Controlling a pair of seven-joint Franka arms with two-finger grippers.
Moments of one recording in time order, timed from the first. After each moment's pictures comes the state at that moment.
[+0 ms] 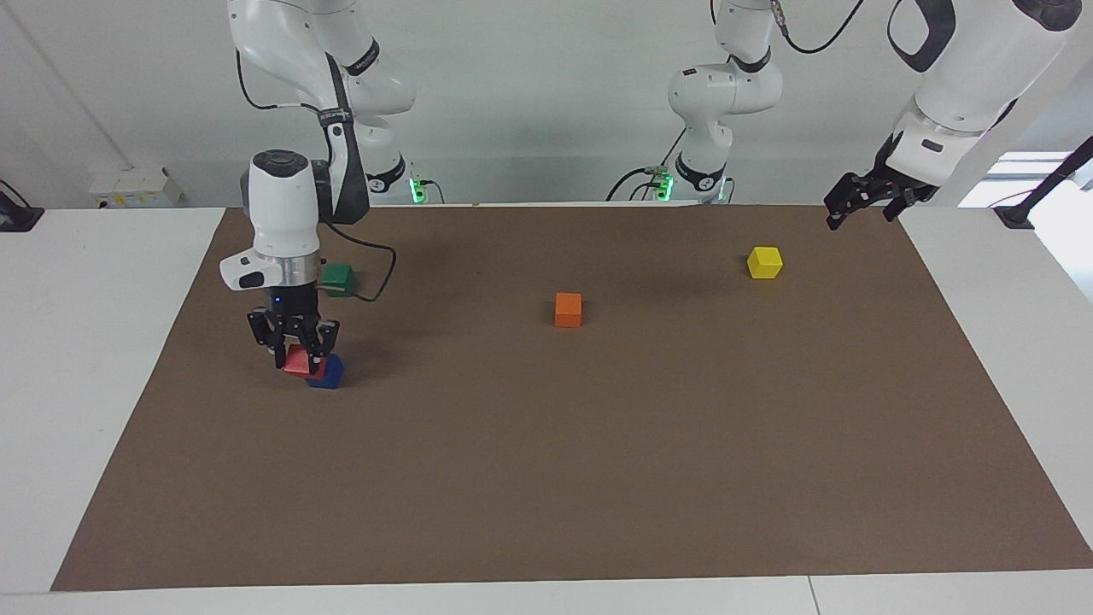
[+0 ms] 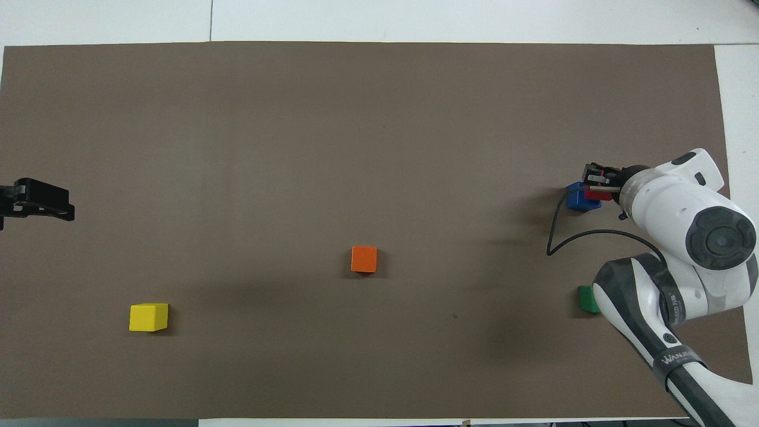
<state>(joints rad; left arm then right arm) 0.03 -0.06 -0.02 -1.66 0.03 1.51 -0.06 -0.02 0.04 -0.02 -2.32 -0.44 2.79 0.53</state>
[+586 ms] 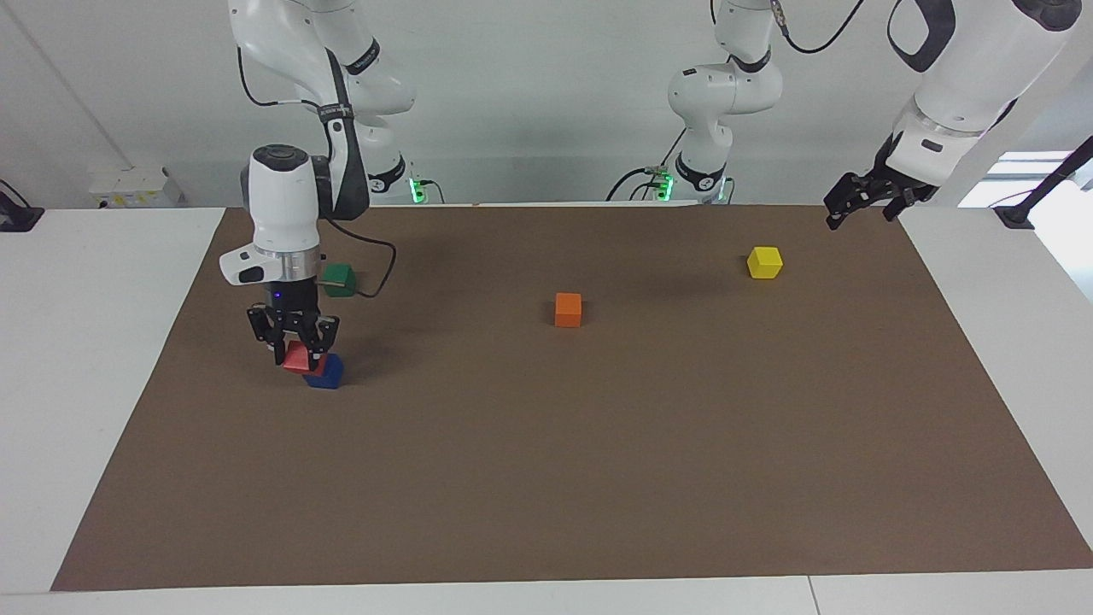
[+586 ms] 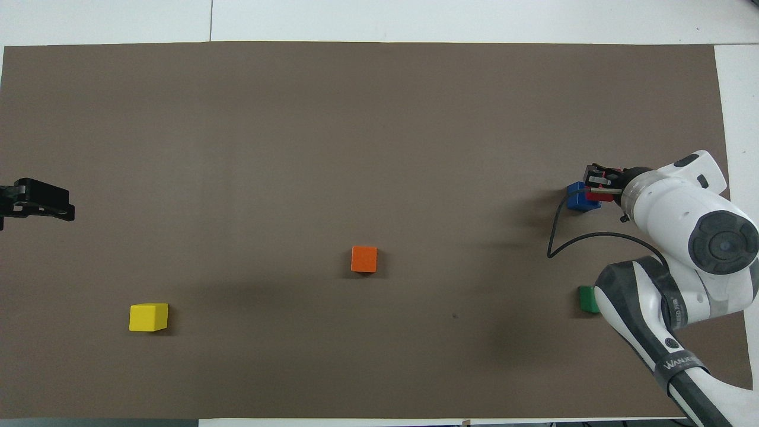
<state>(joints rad) 0.03 -0.06 -0.02 -1.66 0.03 1.51 -0.06 -0.02 0.02 -0.02 -2.33 -0.44 2.79 0.53</state>
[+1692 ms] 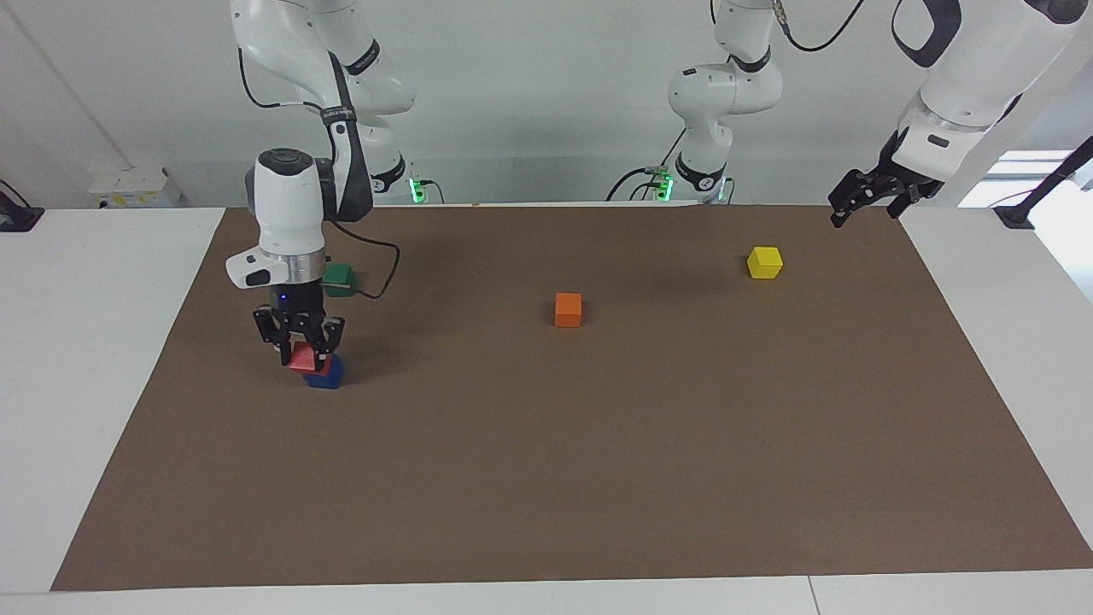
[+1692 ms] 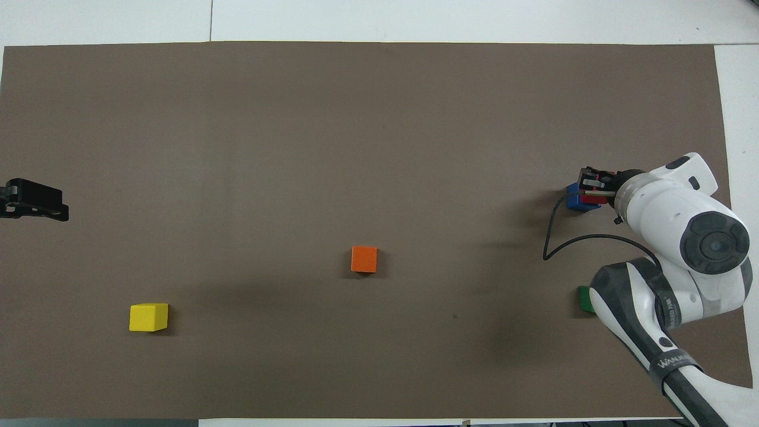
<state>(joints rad) 0.03 -0.07 -0.01 -1.66 0.03 1.51 -0.06 -0.02 0.04 -0.01 -2.34 -0.44 2.80 0.53</state>
